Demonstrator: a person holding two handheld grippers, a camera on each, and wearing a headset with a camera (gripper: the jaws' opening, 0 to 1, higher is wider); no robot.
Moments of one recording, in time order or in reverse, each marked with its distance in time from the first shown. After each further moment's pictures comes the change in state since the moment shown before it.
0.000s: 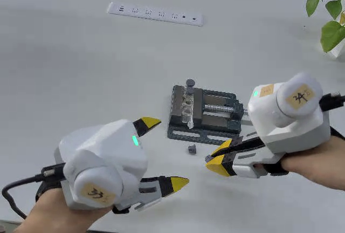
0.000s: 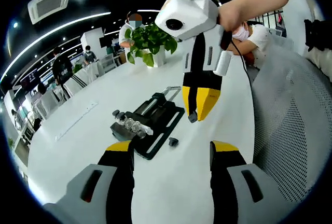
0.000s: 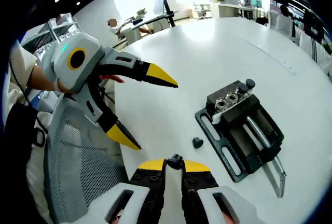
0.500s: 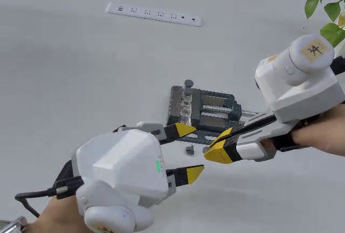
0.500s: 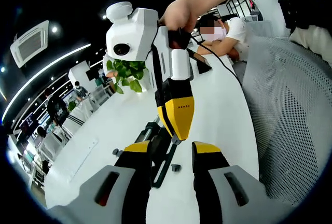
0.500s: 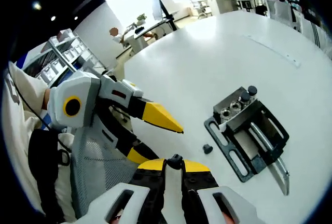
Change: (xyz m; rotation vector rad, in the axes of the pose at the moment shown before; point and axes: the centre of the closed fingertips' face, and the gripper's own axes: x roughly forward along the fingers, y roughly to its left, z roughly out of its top) left arm 0.008 -0.015 0.041 0.239 -0.123 -0.045; right arm -0.016 0.012 0.021 0.102 -0.005 0.124
